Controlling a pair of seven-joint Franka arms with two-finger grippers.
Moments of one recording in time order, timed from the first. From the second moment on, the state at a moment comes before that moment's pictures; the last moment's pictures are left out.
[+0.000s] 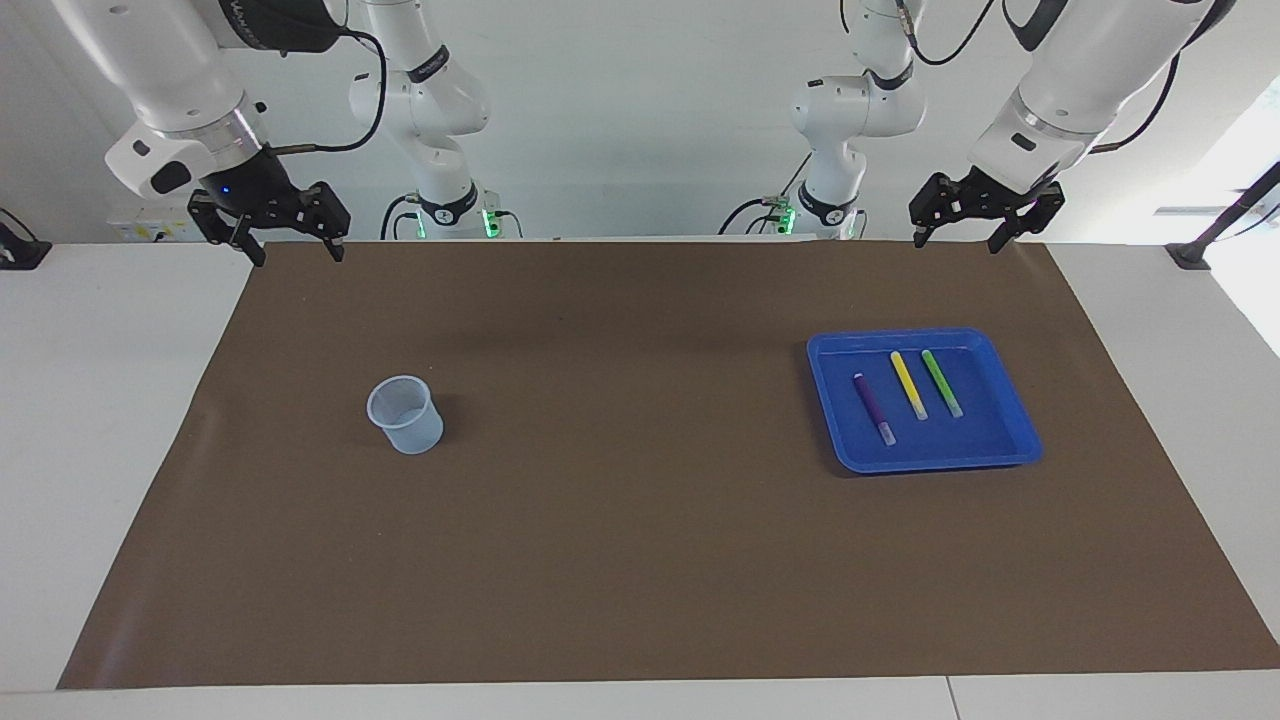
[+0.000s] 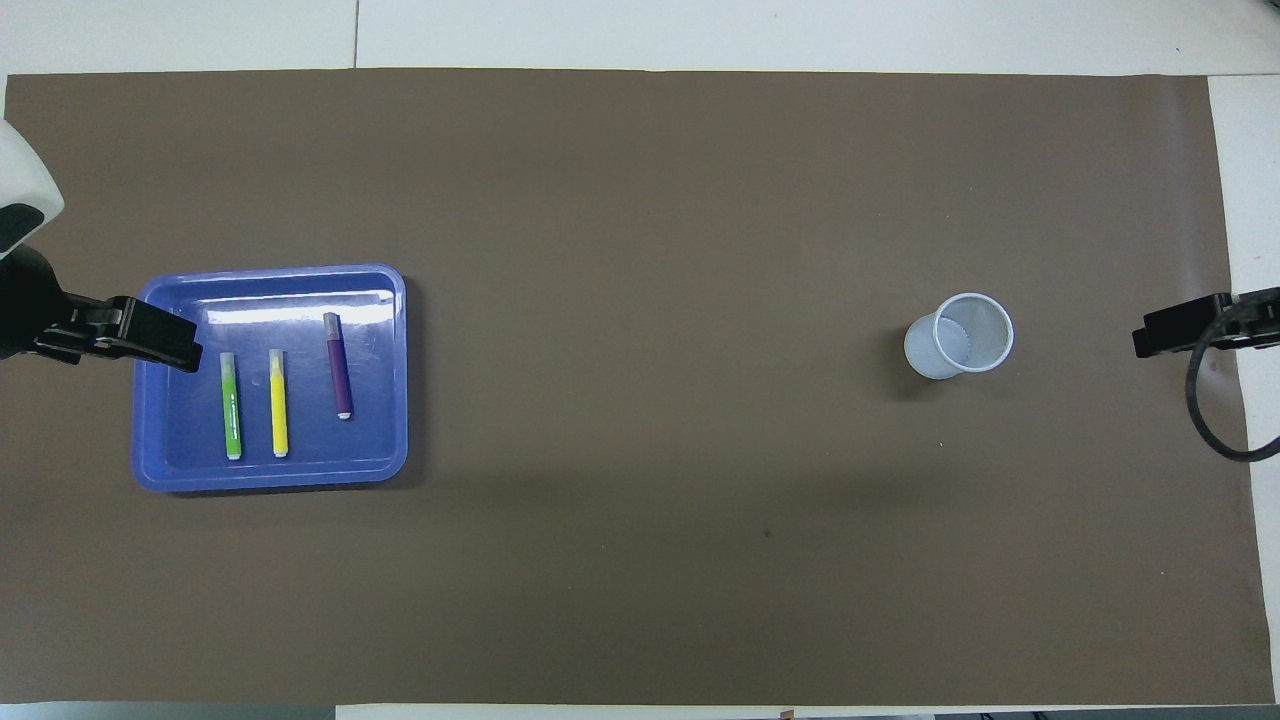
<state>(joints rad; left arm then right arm) -0.04 -0.04 -0.09 -1.59 -0.03 1.43 0.01 -0.07 -0.07 0.02 -1.65 0.01 1.52 -0.10</state>
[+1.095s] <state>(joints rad) 0.20 -0.04 -0.08 -2.21 -0.03 2.08 0.29 -0.07 -0.07 0.02 -1.65 0.01 1.51 -0.11</state>
